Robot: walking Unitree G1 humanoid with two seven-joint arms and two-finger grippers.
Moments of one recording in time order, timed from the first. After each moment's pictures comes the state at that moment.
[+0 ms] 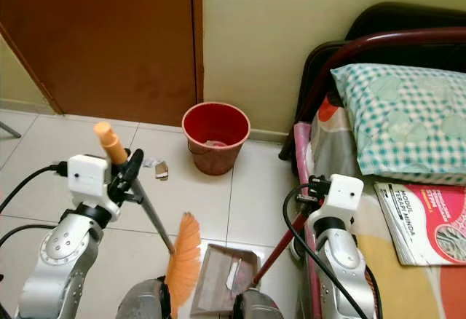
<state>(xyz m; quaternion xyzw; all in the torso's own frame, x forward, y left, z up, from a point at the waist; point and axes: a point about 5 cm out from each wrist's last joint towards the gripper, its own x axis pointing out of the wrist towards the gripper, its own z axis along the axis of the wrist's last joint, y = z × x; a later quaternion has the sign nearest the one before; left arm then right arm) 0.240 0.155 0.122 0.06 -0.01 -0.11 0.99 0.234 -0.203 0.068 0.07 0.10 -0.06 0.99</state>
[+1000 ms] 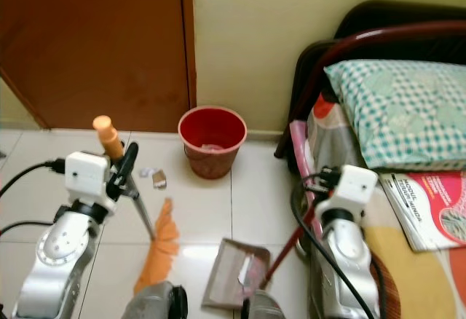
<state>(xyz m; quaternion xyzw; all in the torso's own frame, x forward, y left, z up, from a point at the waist) 0.241 0.165 0.127 0.09 -0.03 -0.08 0.99 0.256 -0.203 0.089 0.07 0.05 -0.09 0.99</state>
